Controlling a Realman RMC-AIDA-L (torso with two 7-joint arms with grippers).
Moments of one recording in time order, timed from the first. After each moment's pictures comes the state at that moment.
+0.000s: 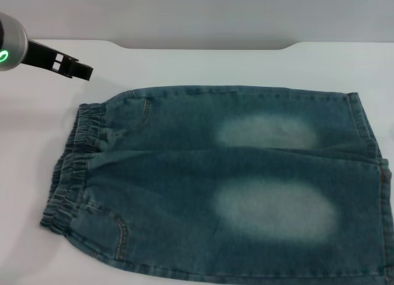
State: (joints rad) left arm -0.51 -2.05 -1.74 -1.64 2.89 -1.33 0.23; right arm 0.09 2.07 1.81 1.96 -2.80 1.27 -0.16
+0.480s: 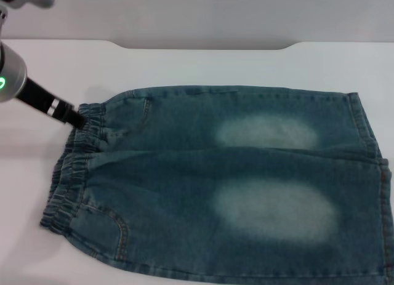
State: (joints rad) left arm -0.57 -2.05 -1.76 -1.60 2.89 -1.60 0.26; right arm 0.09 2.08 1.81 2.01 -2.87 1.48 -0.14
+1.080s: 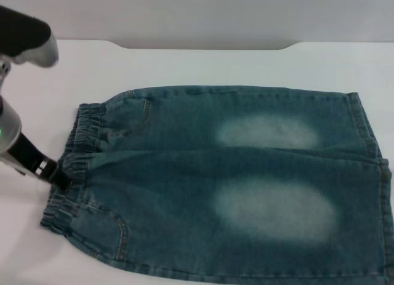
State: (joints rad) left arm -0.54 -2.05 -1.71 -1.53 2.89 -1.75 0.22; right arm 0.05 2.08 1.78 2.01 -2.87 1.48 -0.14
